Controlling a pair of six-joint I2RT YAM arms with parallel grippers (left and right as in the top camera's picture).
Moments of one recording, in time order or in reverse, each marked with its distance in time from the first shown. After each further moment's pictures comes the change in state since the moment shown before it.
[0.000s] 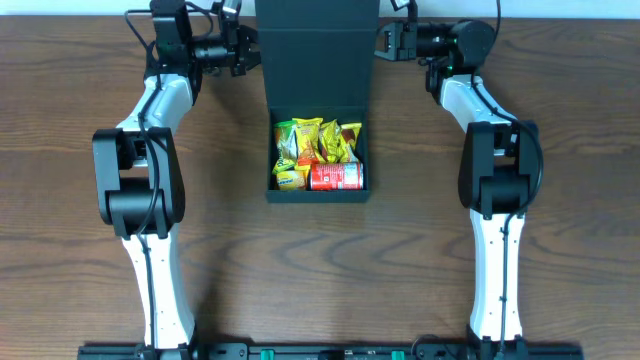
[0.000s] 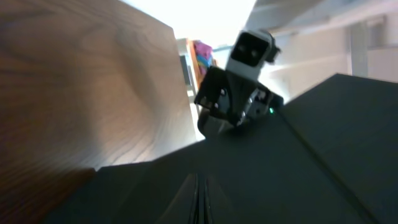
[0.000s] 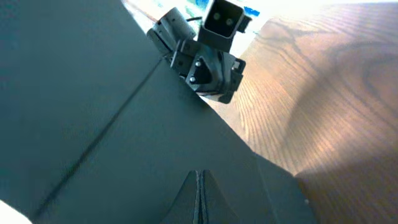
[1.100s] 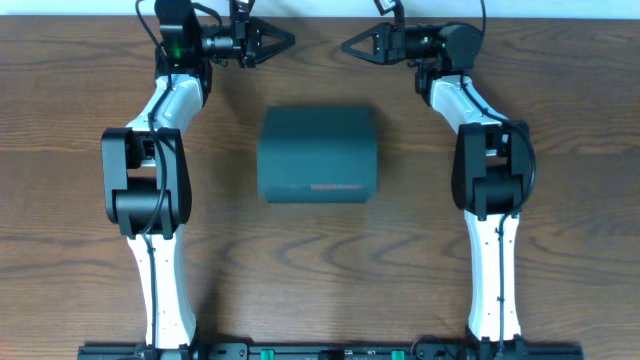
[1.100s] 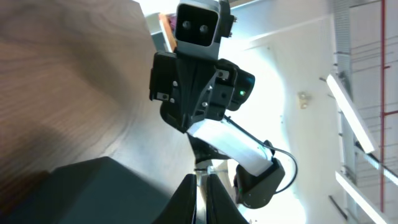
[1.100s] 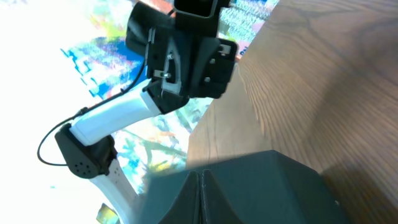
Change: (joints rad) left arm -0.042 0.000 -0.001 0.427 0.076 -0.357; right arm 0.034 0.000 0.000 0.042 0.000 0.104
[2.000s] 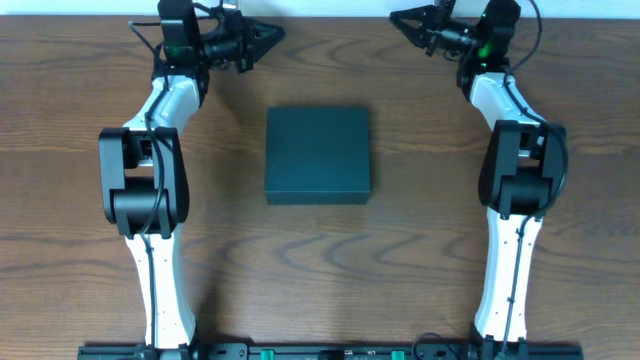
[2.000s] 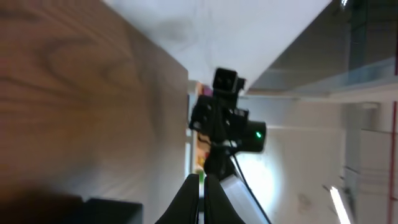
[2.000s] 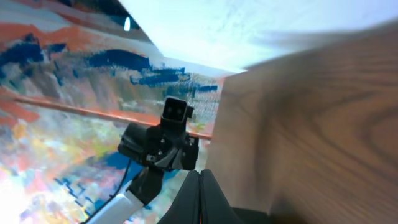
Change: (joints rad) left arm 0.012 0.003 -0.010 -0.375 -0.349 0.096; right arm -0.143 -0.027 -0.003 -0.689 0.291 -0.397
